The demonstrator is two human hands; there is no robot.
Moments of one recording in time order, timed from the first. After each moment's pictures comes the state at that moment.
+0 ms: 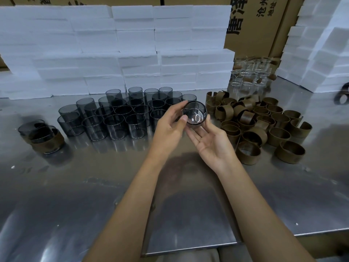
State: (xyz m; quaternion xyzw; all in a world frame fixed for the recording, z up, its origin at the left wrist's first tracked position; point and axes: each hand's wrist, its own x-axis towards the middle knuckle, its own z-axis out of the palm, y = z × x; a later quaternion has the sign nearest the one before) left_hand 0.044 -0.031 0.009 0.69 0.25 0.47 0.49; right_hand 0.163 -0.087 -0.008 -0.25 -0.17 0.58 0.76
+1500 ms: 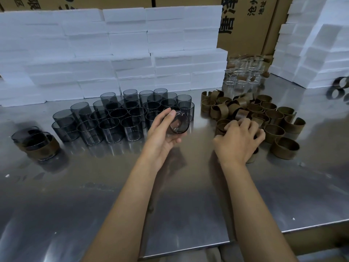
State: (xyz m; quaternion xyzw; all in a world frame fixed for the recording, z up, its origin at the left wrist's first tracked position) left_hand 0.040 -0.024 0.000 0.43 0.28 0.42 0.75; right_hand 0.191 -0.108 -0.013 -0.90 -0.30 -0.14 0.27
